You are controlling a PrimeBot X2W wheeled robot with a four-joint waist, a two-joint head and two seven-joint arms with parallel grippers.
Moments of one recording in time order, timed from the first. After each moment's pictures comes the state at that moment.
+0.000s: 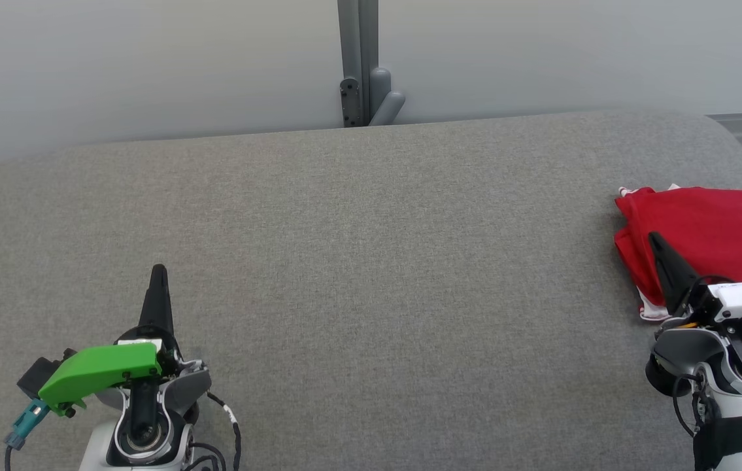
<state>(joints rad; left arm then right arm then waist) -0.25 0.05 -0.07 0.38 -1.64 -0.13 -0.12 -0.36 -0.08 -0.29 0.51 1.55 0.13 0.32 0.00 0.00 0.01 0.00</state>
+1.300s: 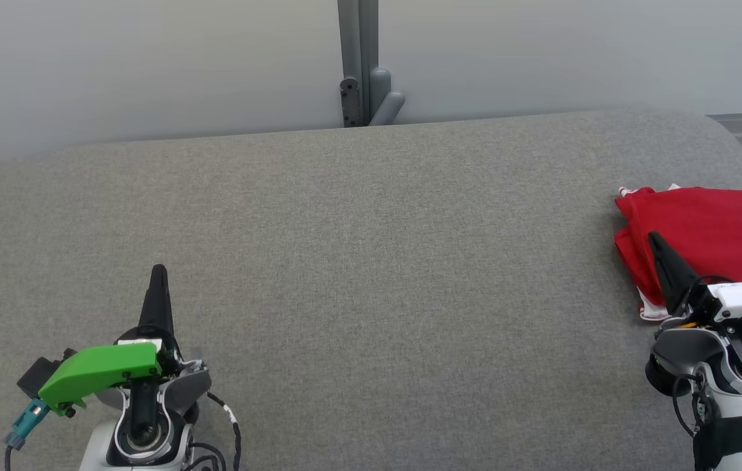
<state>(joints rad) -0.25 0.05 -0.07 0.38 -1.64 -0.13 -0.12 -0.36 -0.08 -0.29 0.51 1.56 0.13 0.31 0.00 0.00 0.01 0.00</state>
